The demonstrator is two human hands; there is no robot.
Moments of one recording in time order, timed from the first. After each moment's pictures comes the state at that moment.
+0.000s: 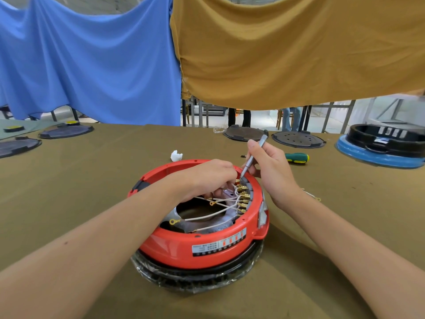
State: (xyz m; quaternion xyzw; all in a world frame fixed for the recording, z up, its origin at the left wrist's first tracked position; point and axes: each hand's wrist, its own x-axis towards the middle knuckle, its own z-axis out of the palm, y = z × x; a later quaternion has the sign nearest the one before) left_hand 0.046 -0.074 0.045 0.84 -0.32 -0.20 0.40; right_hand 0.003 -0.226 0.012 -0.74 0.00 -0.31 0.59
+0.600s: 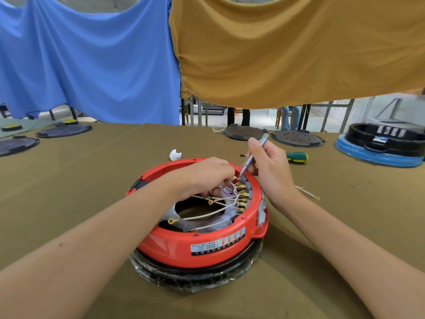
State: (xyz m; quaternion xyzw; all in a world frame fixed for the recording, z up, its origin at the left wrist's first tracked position) left_hand 0.051 -0.073 0.043 0.84 -0.31 -0.19 0.39; right_hand 0.000 -0.220 0.012 -0.73 0.00 -0.35 0.59
